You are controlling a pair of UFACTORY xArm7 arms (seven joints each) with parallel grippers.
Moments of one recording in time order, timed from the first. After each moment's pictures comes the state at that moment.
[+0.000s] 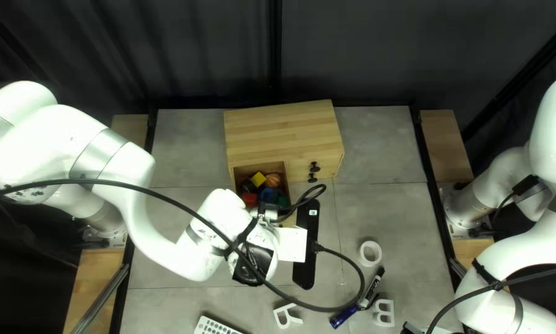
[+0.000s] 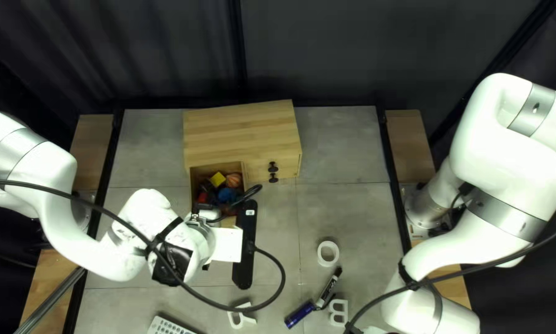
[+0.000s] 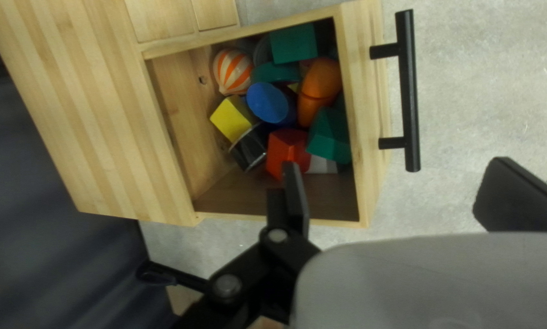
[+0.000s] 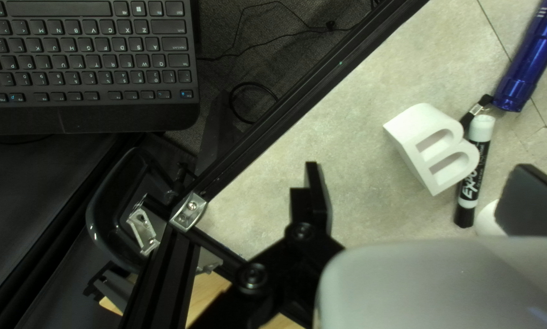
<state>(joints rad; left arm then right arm) -0.10 0.20 -0.33 1.24 0.51 1.28 -0.62 0.38 0.08 0.61 0.97 -0.17 0.93 0.30</state>
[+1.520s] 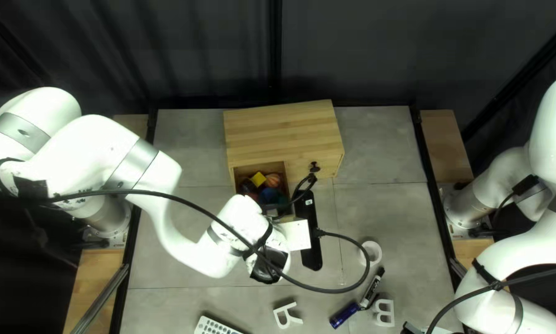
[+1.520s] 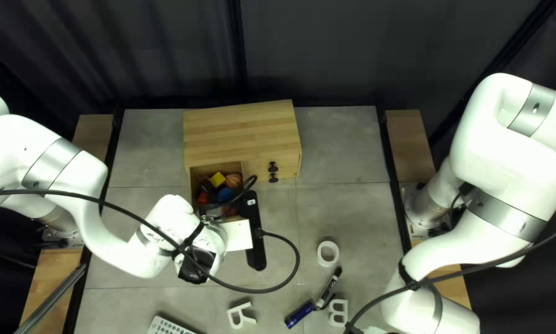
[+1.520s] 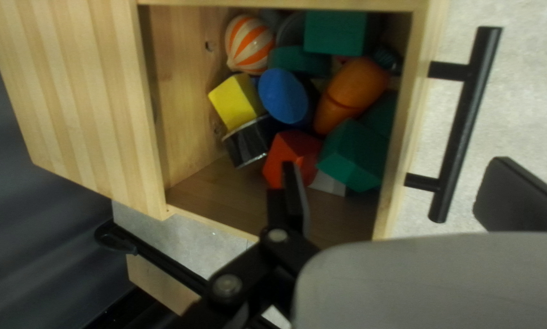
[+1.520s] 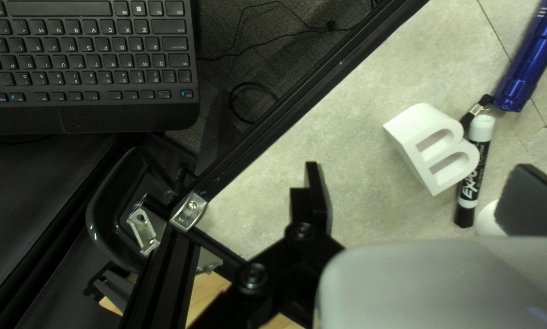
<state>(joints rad) -0.13 0.27 -0.29 1.23 0.61 1.30 -0.84 0.38 0.08 0.61 0.97 -0.17 0.93 0.30</state>
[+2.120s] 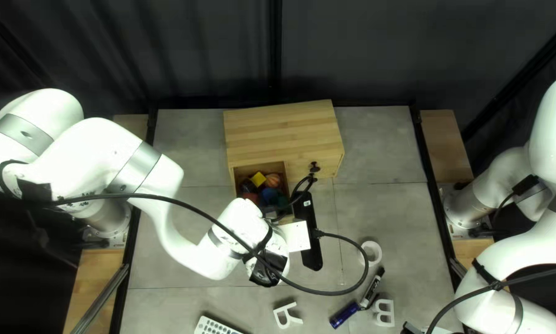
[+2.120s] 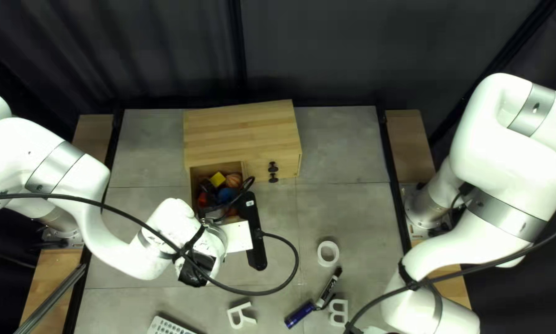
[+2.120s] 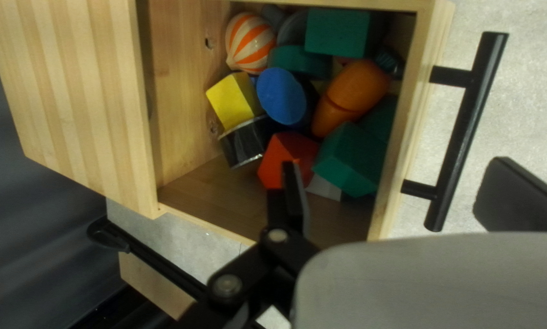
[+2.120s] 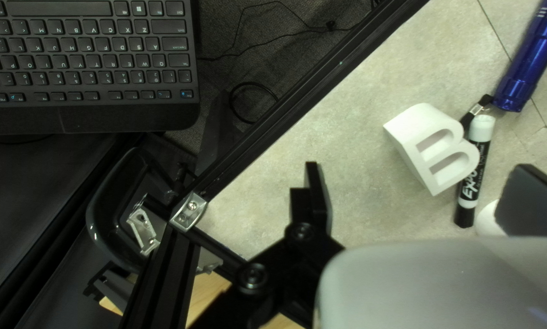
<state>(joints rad) -0.15 0.30 -0.29 1.24 0.63 1.32 -0.87 0.38 0.08 0.61 0.97 -0.17 0.93 0.30</state>
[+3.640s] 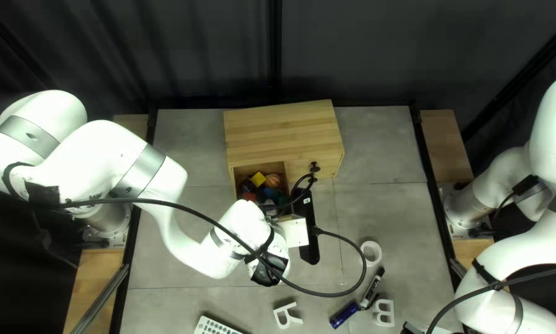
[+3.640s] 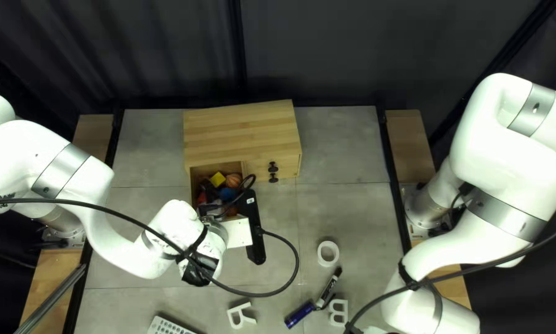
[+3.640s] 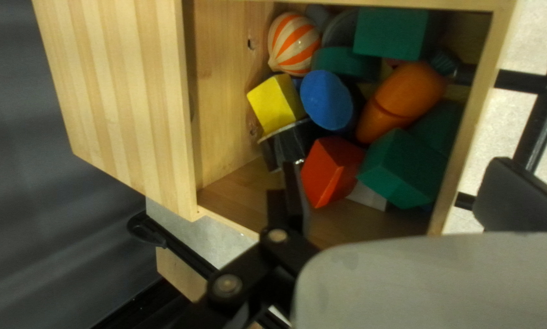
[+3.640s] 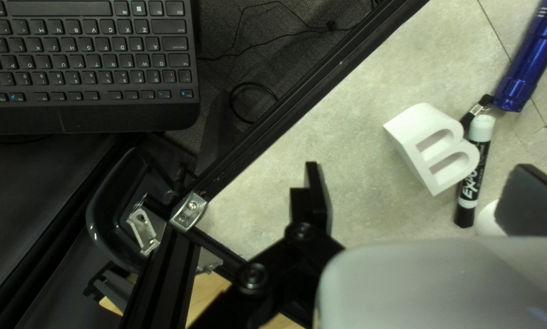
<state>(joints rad) -0.14 0.29 -0.27 1.22 0.67 1.37 -0.85 0.38 0.08 0.61 0.97 -0.17 0.93 0.30</state>
